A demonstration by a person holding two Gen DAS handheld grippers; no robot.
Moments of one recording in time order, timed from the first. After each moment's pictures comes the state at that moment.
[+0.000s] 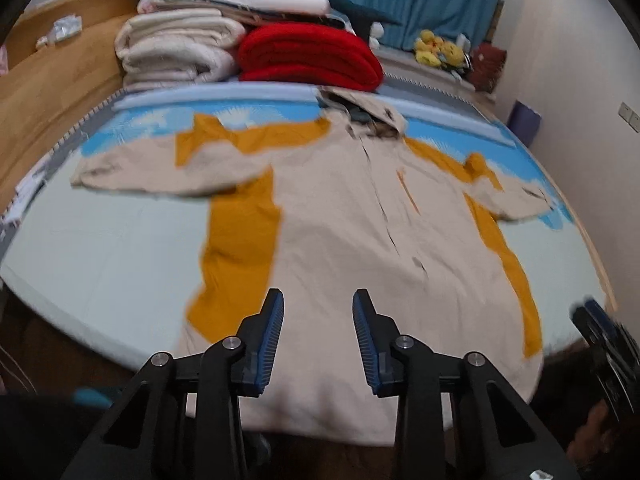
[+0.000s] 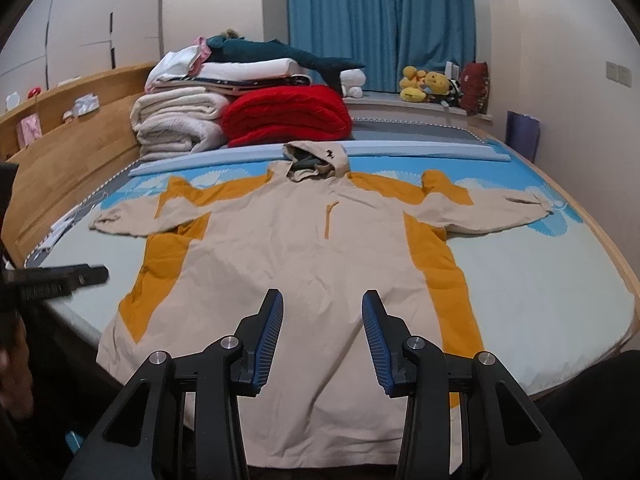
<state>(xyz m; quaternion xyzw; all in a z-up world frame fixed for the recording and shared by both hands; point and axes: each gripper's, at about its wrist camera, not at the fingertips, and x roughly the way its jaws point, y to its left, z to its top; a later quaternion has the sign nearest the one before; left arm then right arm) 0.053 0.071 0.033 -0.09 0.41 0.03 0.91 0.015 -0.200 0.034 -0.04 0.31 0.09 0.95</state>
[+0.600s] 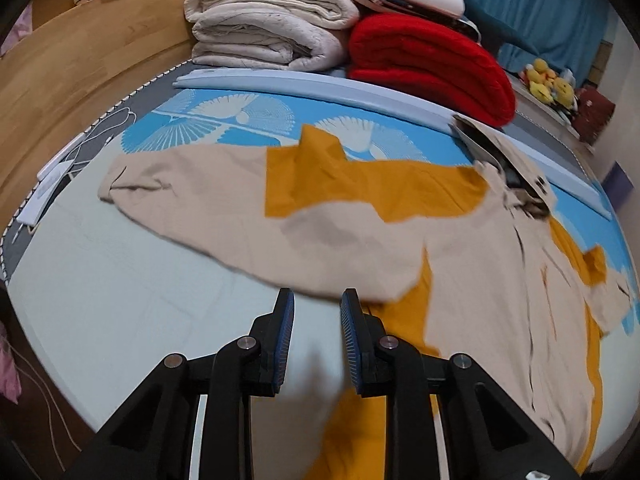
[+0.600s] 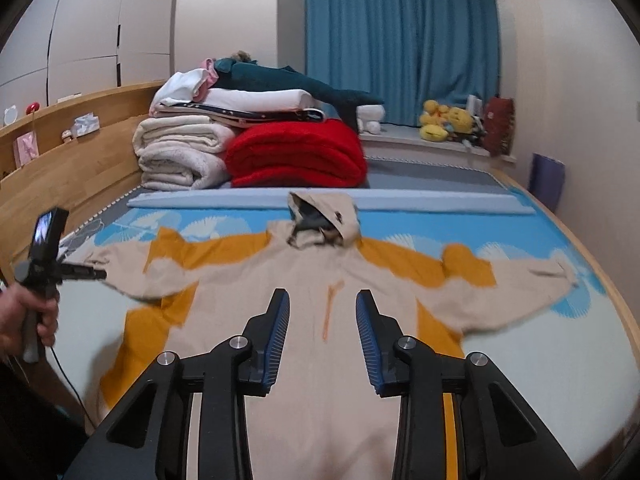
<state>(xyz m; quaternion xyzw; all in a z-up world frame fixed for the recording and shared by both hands) 0.243 0.255 -0.028 -0.14 0.45 0.16 0.87 0.180 -0.173 0.092 -0.06 0.26 0.13 0.95</state>
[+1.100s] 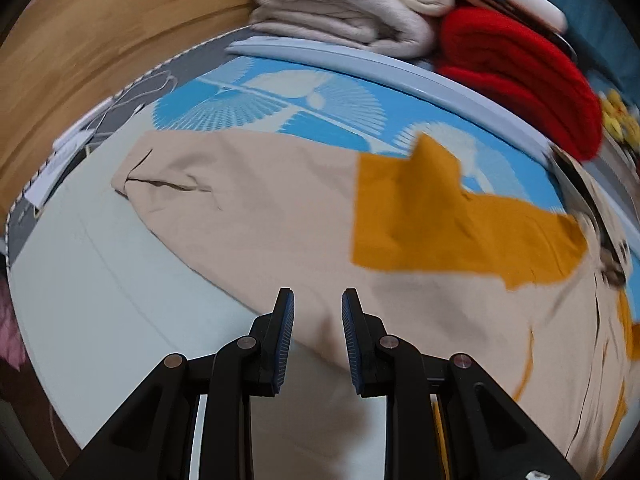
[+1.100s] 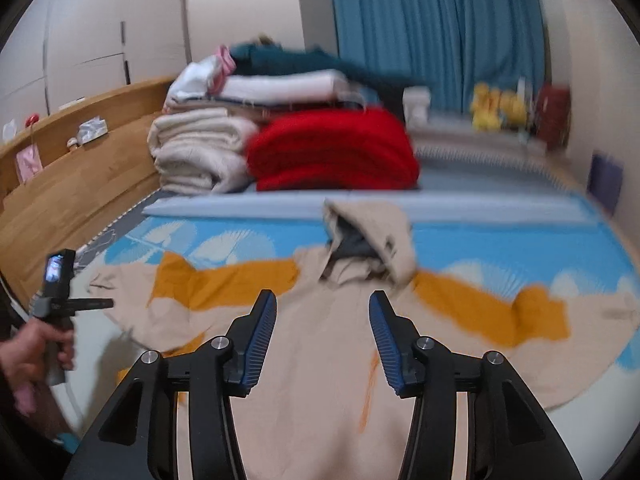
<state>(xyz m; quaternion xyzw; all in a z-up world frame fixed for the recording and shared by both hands) 0.309 0.370 -0.085 -0.19 0.46 0.25 0.83 0.348 -0.118 0.069 -0.03 0.31 0.21 0.93</state>
